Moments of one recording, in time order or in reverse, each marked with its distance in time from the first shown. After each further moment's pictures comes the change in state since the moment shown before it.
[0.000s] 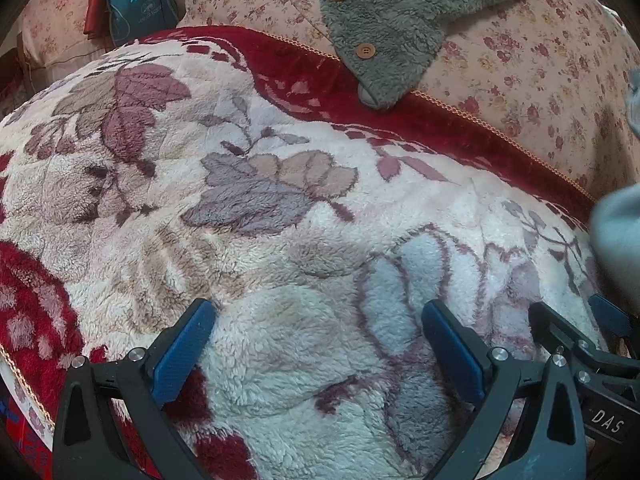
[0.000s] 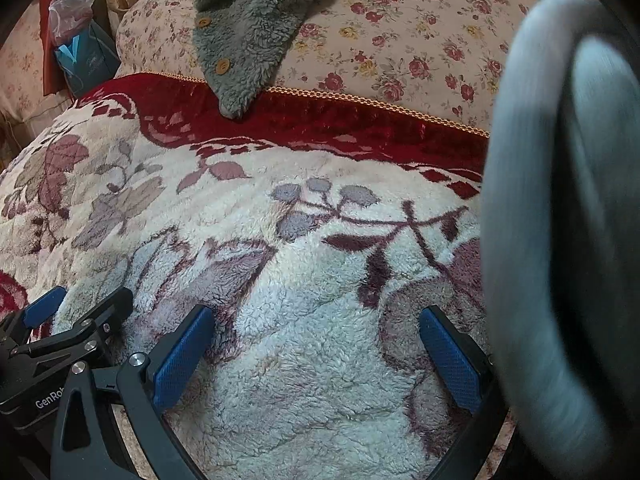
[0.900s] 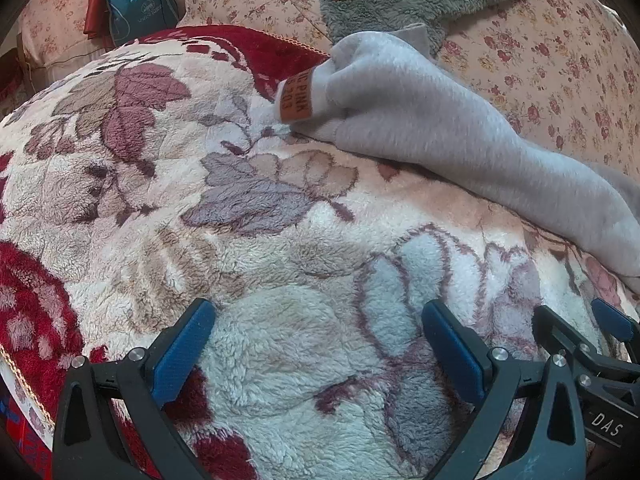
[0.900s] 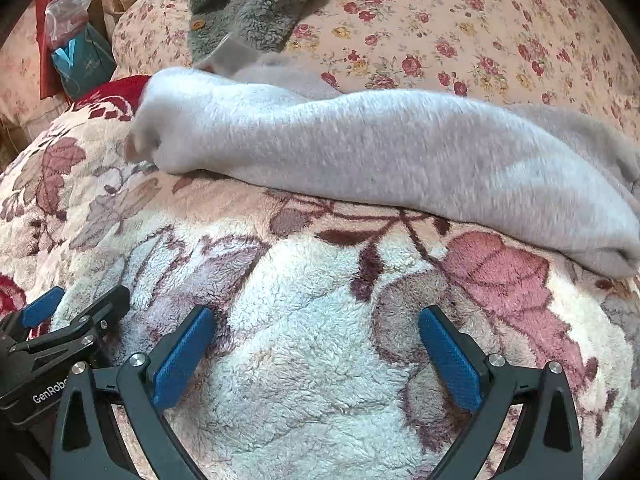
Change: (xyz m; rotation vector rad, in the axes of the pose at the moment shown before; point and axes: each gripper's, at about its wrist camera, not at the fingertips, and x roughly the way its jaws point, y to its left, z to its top) left arm 0.003 0.002 0.002 0.000 0.000 0.000; right arm -0.001 -0.004 0.001 0.010 -0.002 -0.012
